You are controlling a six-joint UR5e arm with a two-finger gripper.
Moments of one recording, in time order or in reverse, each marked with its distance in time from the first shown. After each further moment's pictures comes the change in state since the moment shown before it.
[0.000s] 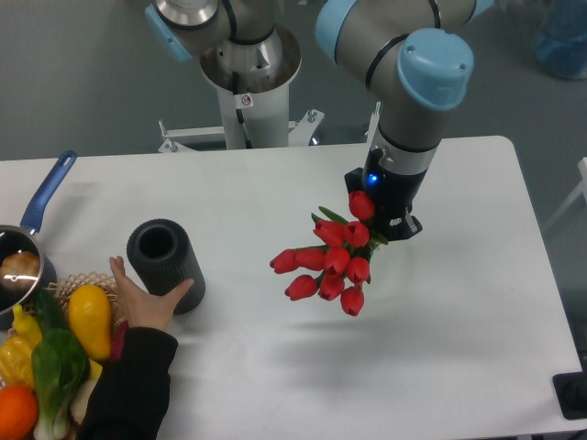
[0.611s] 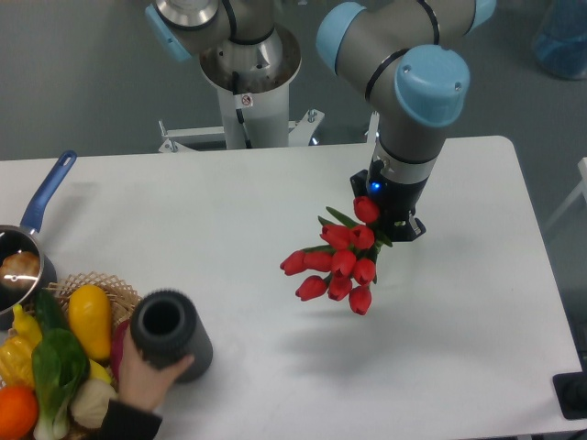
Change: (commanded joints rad) arm -0.008 -0.017 -0.058 -0.002 0.144 0.000
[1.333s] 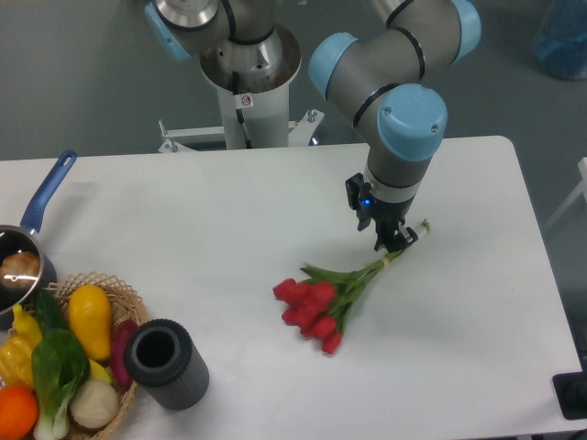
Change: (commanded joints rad) arm -0.003 -0.032 -0.038 0.087 0.012 0.005
